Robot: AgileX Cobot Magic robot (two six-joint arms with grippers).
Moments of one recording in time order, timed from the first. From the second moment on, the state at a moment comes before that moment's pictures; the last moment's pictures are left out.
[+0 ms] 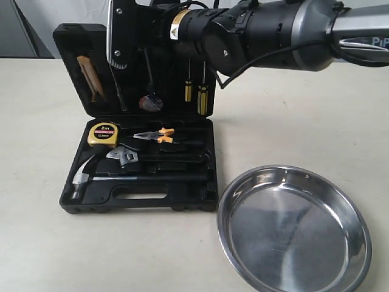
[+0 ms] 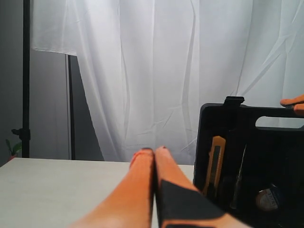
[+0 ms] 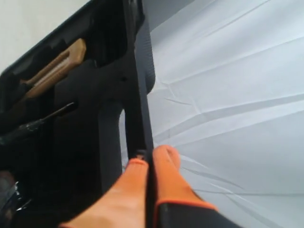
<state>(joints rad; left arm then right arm) 0.13 -0.01 0.00 0.03 -0.09 -0.11 0.70 1.92 -1.41 -0.10 -0.07 -1.01</state>
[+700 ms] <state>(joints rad) 0.13 -0.01 0.00 0.03 -0.09 -0.11 0.69 2.00 -1.42 -0.05 -0.16 -1.02</state>
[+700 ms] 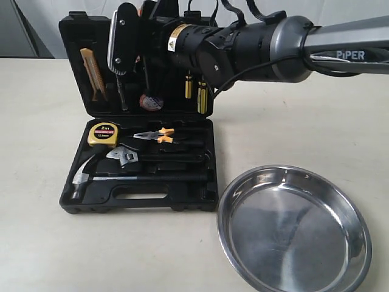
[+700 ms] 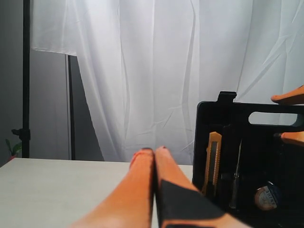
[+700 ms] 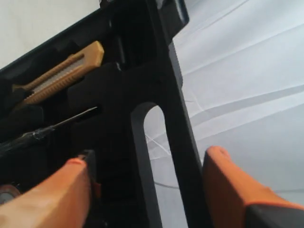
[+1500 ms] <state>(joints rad) 0.13 -0.01 0.00 0.03 -0.09 -0.11 0.61 2.02 -1.41 0.14 -0.13 -1.02</state>
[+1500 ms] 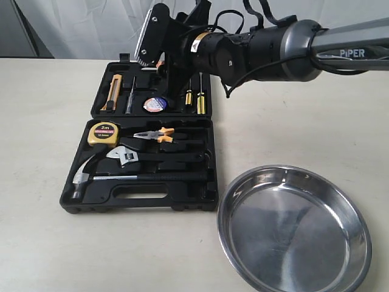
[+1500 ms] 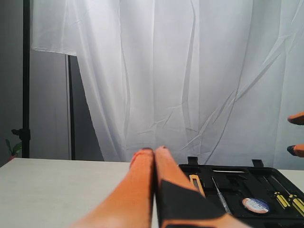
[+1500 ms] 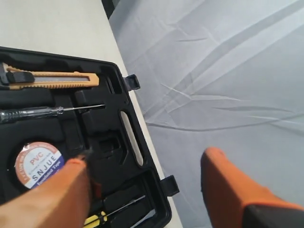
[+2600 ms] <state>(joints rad) 0.13 -0.01 0.00 0.03 -0.09 -0.11 0.46 2.05 -1.53 0.32 0.51 -0.50</state>
